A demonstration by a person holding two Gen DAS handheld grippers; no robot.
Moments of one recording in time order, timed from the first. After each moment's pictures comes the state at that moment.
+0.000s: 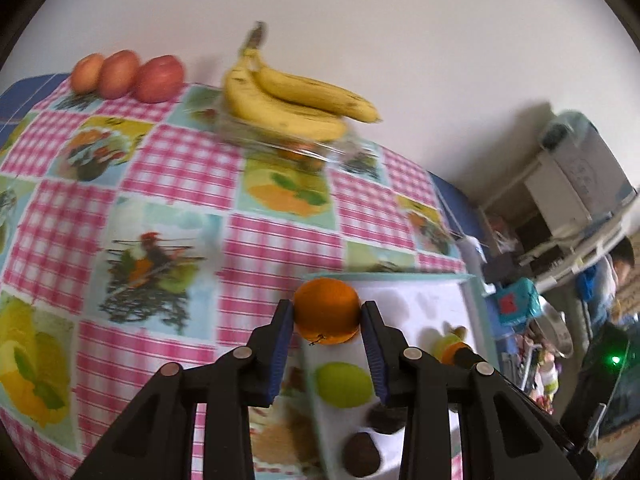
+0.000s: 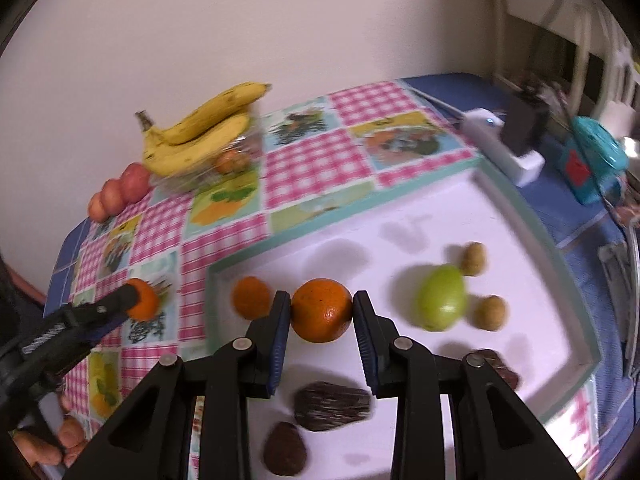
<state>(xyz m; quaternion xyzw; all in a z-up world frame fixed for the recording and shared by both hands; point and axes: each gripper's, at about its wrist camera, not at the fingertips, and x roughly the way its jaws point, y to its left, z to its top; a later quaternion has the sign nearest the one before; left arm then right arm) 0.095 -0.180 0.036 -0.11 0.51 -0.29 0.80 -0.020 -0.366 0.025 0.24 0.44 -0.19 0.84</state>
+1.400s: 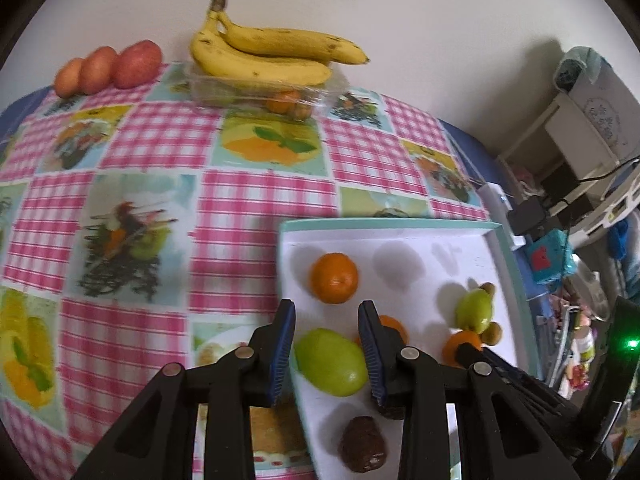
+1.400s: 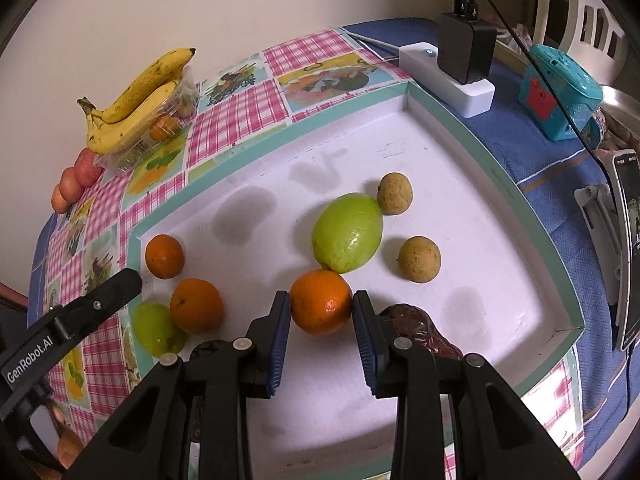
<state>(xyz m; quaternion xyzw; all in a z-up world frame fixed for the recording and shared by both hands) 0.074 -0.212 0.014 -0.02 0.54 -0.26 0.80 -0.045 -0.396 -0.009 0.25 0.50 -0.21 0.80</state>
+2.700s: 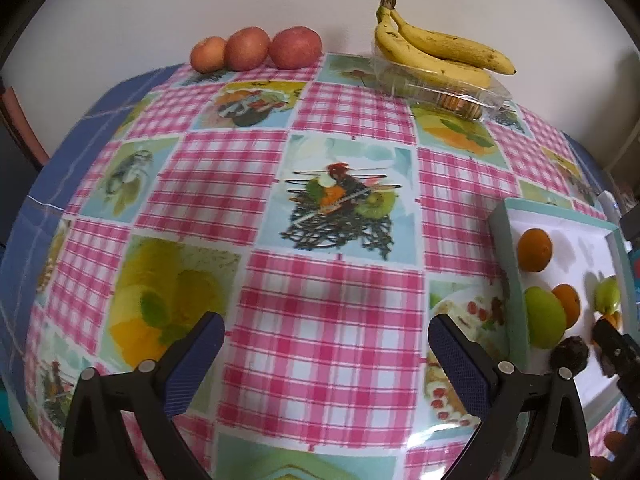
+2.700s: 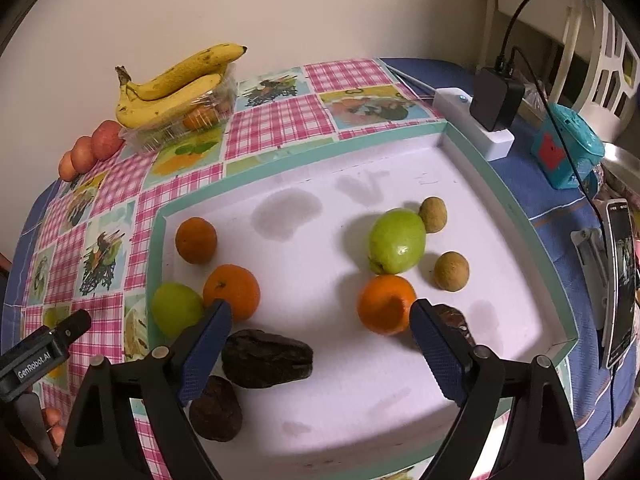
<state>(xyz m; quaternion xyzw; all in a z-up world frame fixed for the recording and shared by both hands) 0.070 -0.105 -0.012 0.04 0.53 -0.08 0.84 -0.037 -0.357 0.003 0.17 0.48 -0.20 0.83</state>
